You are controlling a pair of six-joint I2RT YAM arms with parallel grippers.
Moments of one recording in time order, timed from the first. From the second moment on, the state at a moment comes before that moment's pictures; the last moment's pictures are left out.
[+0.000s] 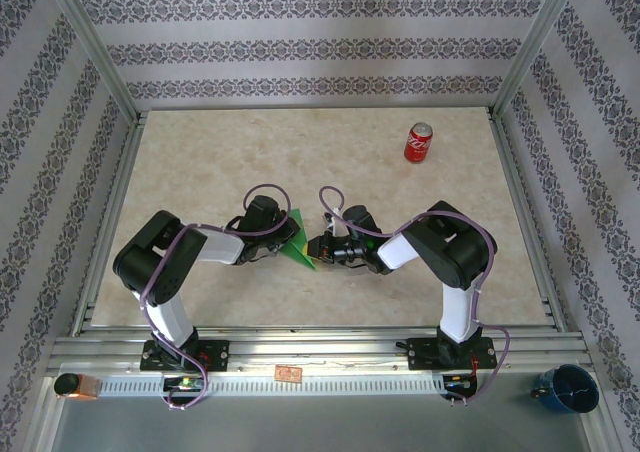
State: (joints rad) left arm -0.51 1.76 0.66 0.37 0.19 -1.18; right arm 0.65 1.92 0.63 0.67 -0.66 0.99
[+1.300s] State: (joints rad) left arm -0.50 1.77 0.66 0.40 0.22 -1.18; right arm 0.66 1.80 0.67 0.33 -0.63 0.83
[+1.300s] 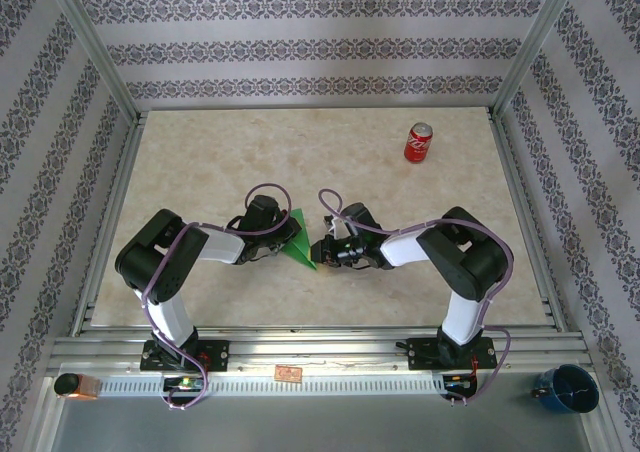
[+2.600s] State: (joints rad) left arm -0.50 1.77 0.65 0.42 0.24 -1.19; right arm 0.66 1.73 0.63 0.22 -0.64 0.78
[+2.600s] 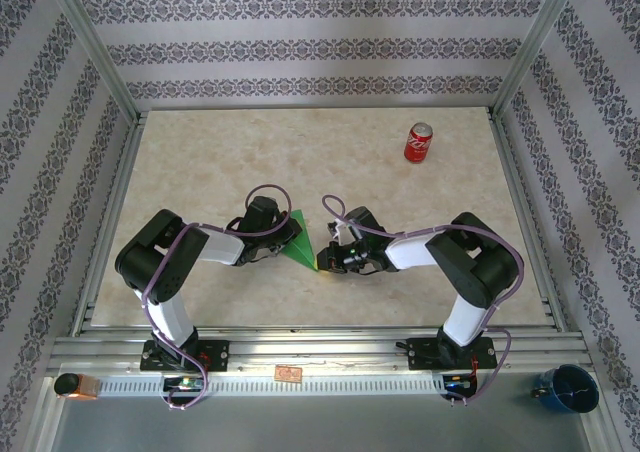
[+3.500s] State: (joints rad) left arm -0.50 1.77 0.64 0.43 0.24 -1.19; right arm 0.69 1.77 0.85 0.08 -0.71 0.79
